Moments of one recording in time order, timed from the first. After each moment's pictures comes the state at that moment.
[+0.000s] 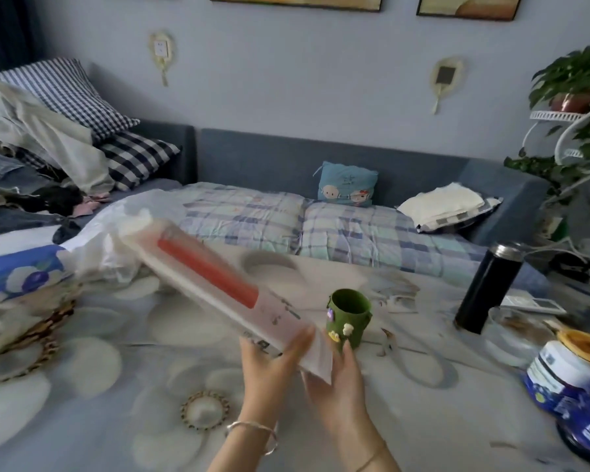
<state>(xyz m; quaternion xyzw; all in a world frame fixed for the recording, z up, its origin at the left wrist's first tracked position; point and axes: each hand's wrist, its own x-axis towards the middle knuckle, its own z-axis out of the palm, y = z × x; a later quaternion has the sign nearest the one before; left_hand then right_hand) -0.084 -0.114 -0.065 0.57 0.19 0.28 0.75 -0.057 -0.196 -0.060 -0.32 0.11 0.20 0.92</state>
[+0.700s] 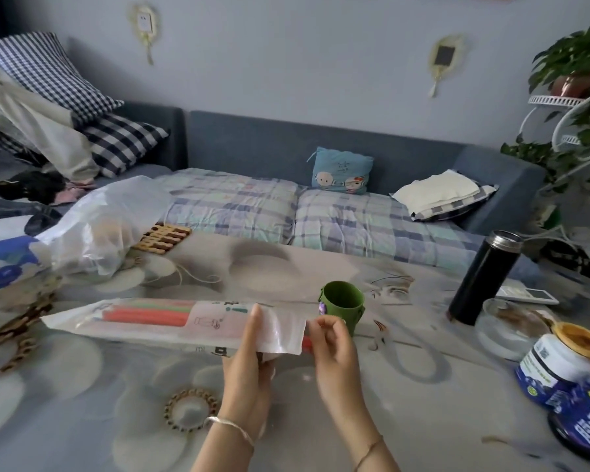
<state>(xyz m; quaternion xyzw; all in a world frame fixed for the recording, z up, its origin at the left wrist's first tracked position) -0.077 -0.110 -0.063 0.35 0.19 0.22 0.89 -0.046 -0.209 -0.061 -0.68 -0.13 -0.05 0.72</state>
